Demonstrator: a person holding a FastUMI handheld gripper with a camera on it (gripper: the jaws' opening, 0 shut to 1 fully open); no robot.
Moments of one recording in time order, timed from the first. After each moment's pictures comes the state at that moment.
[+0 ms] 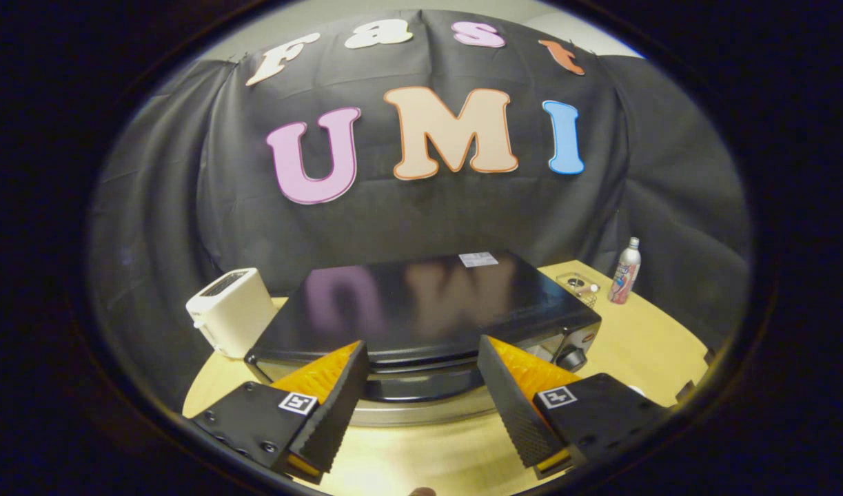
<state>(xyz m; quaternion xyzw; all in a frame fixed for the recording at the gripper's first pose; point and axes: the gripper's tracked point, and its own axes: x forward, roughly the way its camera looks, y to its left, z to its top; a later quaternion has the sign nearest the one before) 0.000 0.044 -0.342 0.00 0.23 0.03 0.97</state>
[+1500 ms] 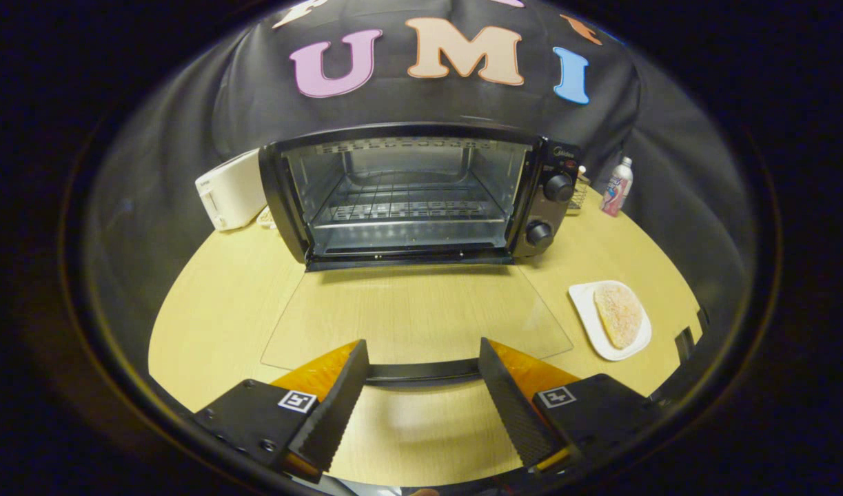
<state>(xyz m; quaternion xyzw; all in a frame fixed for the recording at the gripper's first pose) -0.160 0.014 -0.464 -0.05 0.41 0.04 0.91</state>
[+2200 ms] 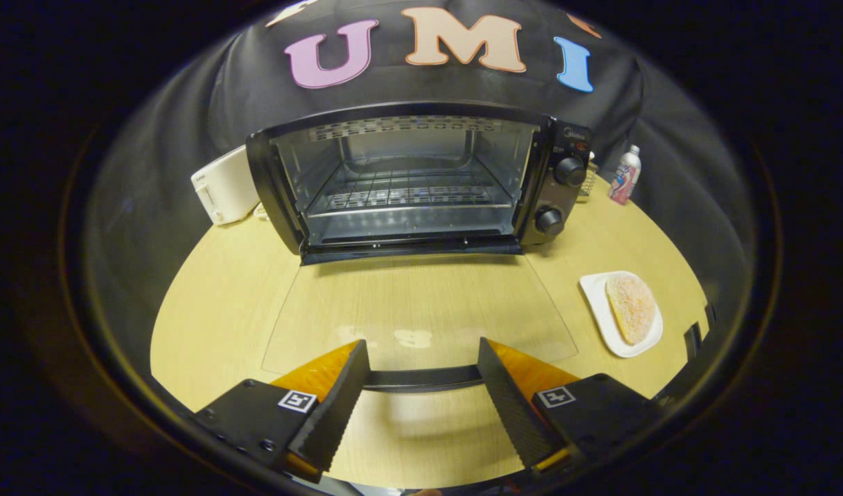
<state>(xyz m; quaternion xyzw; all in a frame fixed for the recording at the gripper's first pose) -0.153 0.009 -0.472 -0.05 0.43 0.04 0.90</state>
